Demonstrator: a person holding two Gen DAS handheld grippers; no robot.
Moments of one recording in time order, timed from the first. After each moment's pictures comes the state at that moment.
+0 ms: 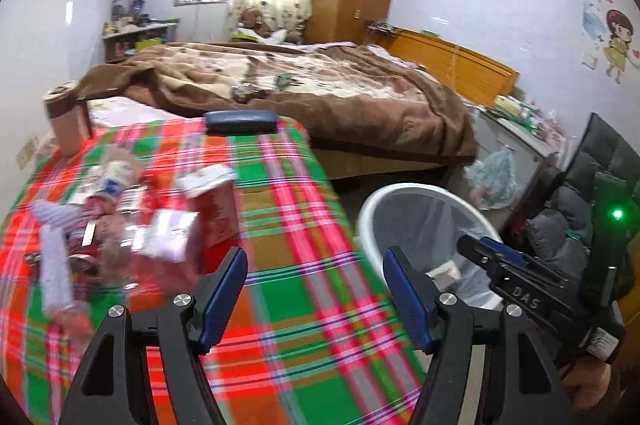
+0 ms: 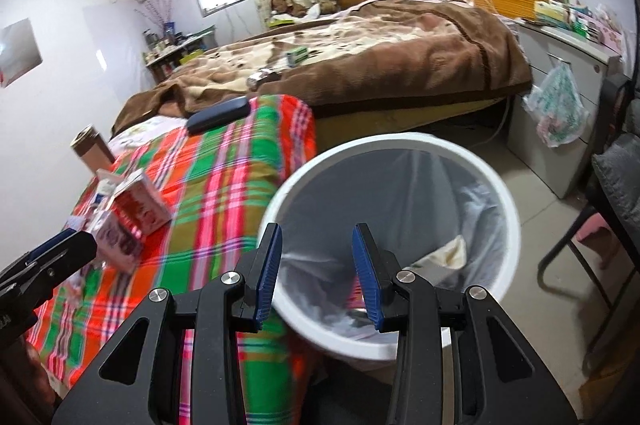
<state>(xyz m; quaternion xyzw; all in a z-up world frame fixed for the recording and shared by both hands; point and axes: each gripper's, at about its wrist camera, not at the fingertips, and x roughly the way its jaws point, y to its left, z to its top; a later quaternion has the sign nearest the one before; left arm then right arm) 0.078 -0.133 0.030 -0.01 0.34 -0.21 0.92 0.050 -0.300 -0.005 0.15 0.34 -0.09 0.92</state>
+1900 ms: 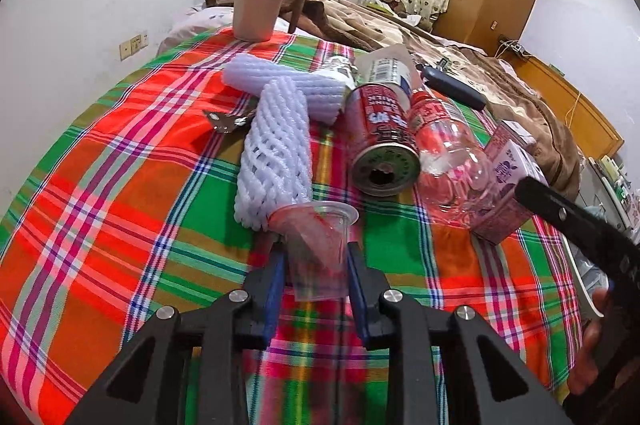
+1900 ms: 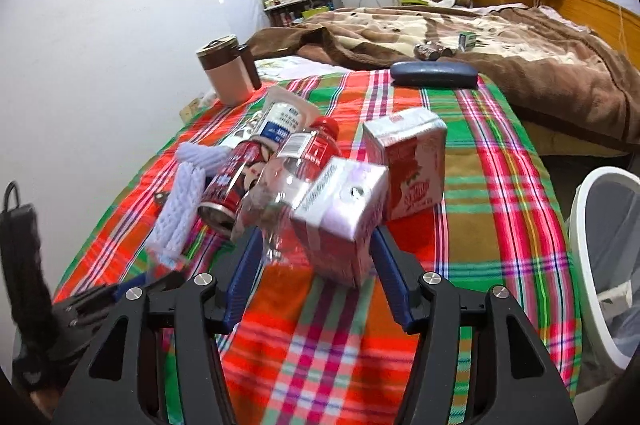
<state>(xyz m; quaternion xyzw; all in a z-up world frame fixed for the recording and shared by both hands) 0.109 0.089 -0.069 -0.11 0.42 -0.04 0.90 0.124 -0.101 -0.014 0.08 0.36 0.09 0.92</state>
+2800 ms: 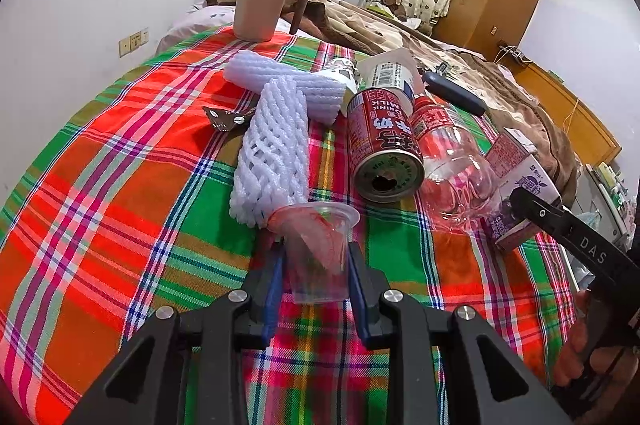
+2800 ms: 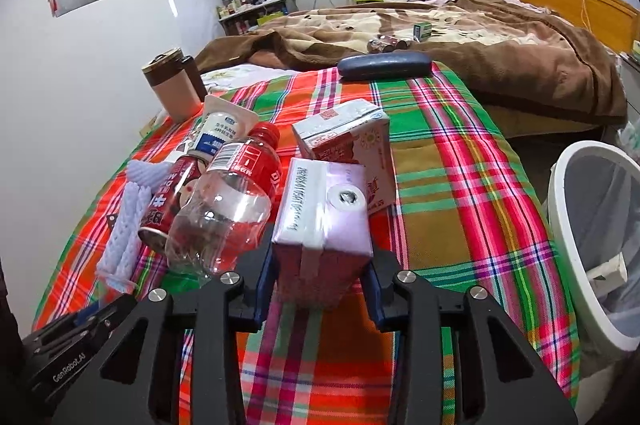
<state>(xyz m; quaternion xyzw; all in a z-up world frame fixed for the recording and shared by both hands) 0.112 0.090 -0.069 -0.12 0.41 -0.04 0.90 0.134 -0.121 -0.029 0.10 0.36 0.02 0.93</state>
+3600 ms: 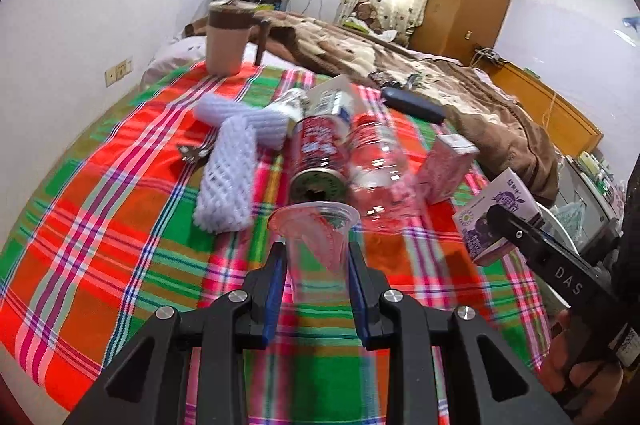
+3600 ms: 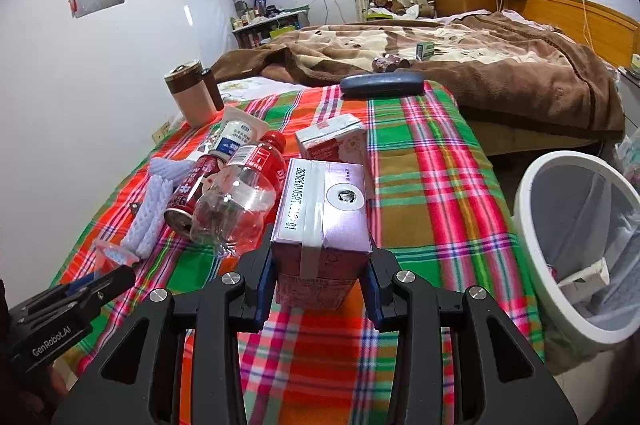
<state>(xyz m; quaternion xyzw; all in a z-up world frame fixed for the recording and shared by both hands) 0.079 0.054 -0.027 -0.09 0.37 -0.07 0.92 0.097 -0.137 -0.009 0.09 0.33 0.04 0.94</state>
